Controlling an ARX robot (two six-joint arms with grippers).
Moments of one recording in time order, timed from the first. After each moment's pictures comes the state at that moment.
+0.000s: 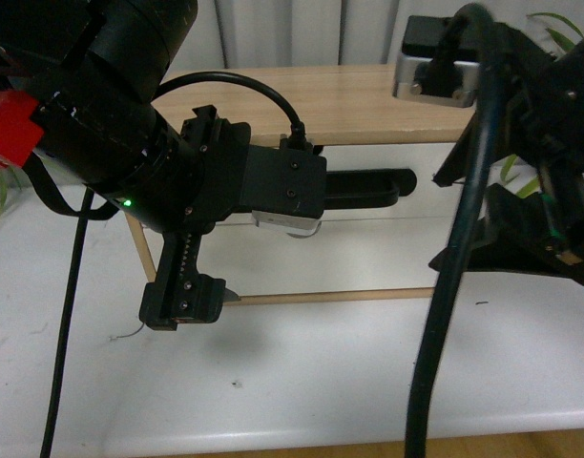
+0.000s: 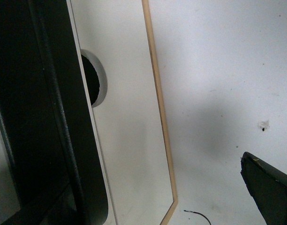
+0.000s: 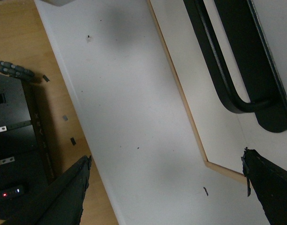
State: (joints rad) left arm -0.34 1.88 1.23 -0.31 0.11 1.35; right arm 0.24 1.81 1.36 -0.63 -0.42 -1.03
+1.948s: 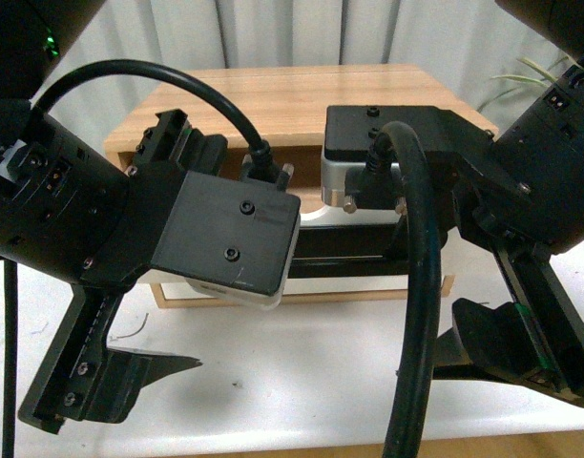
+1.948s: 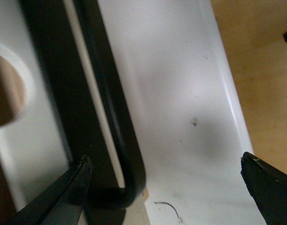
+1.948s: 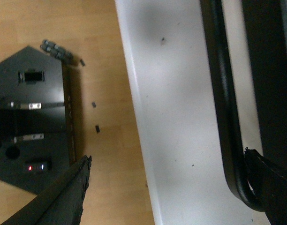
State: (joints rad) left arm -0.36 1.61 0.98 -0.34 0.21 1.46; right arm 0.37 1.78 1.26 -0.68 -0.43 -1.09
